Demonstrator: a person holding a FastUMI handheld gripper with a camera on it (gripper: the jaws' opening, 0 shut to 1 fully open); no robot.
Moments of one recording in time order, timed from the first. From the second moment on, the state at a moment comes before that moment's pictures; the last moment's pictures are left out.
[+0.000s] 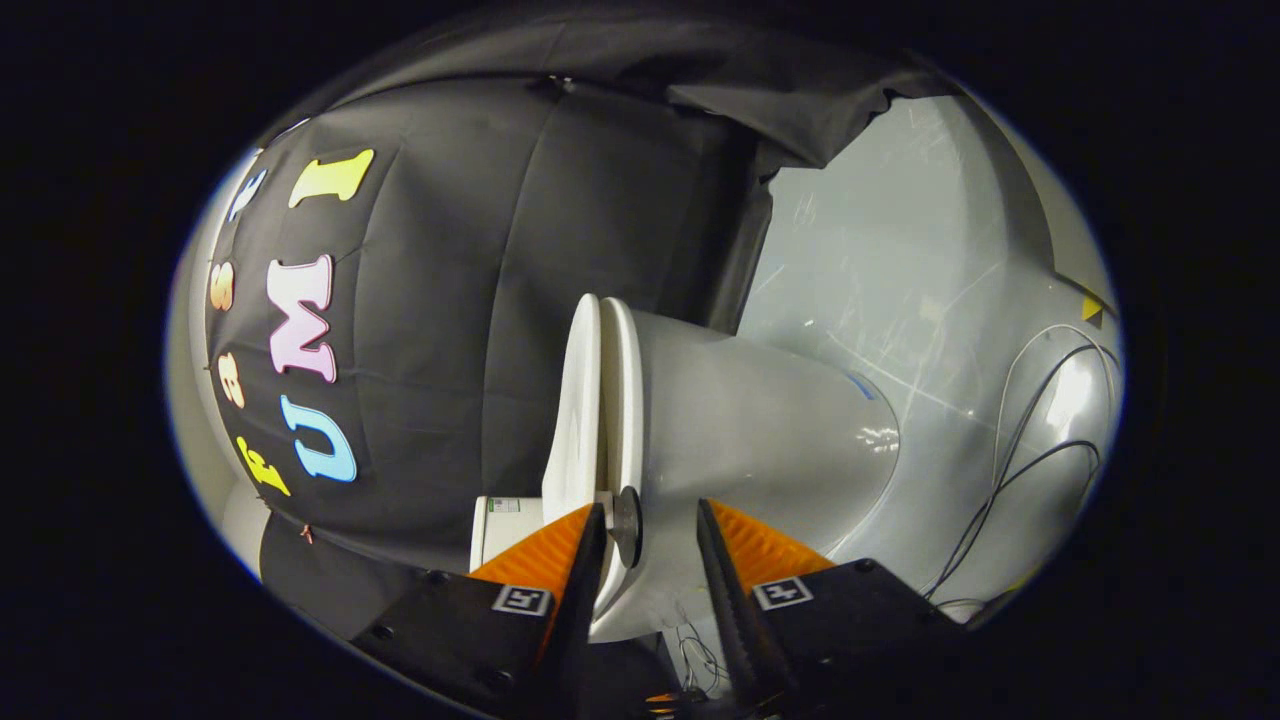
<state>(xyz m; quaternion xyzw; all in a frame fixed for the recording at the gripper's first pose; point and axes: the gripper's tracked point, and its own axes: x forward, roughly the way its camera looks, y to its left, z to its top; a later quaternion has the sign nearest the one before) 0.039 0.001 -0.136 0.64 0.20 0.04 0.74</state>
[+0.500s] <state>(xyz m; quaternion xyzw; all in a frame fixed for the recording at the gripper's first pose) 0.041 0.005 -0.131 0.65 0.19 0.05 0.73</state>
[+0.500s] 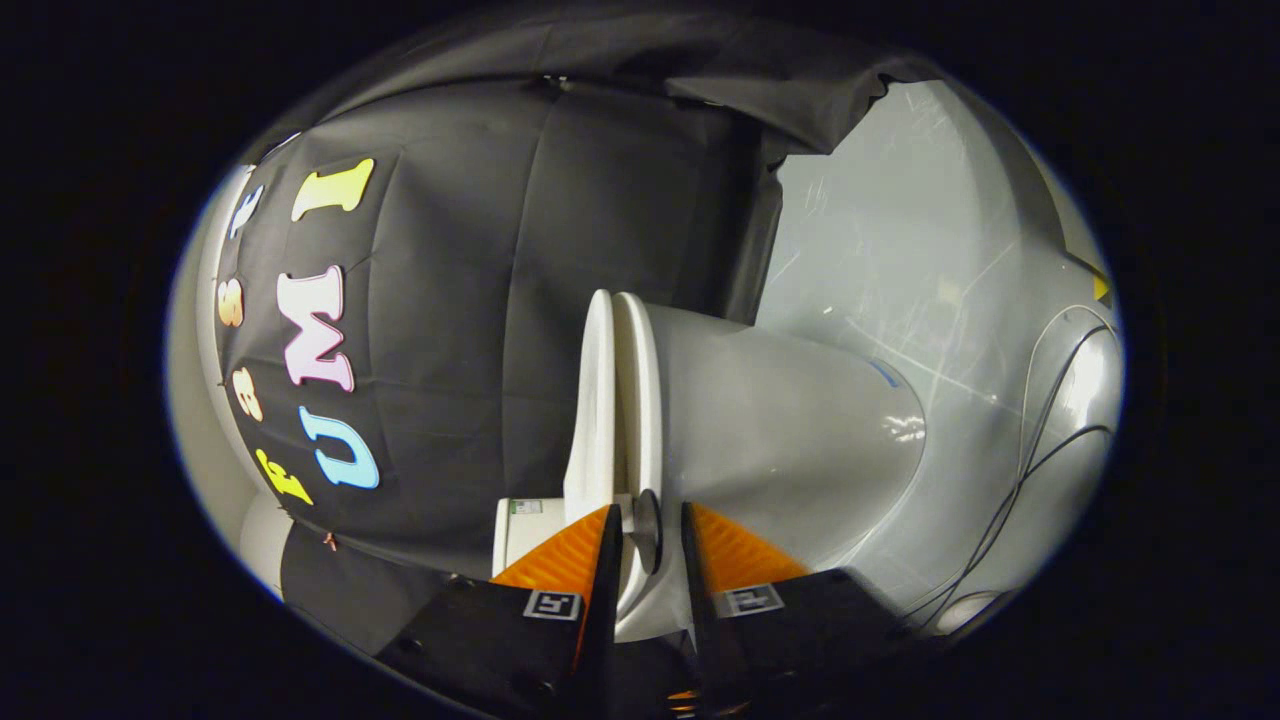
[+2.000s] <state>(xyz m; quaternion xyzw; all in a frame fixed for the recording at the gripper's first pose) 0.053 0.012 -0.105 0.62 0.22 0.04 0.75</state>
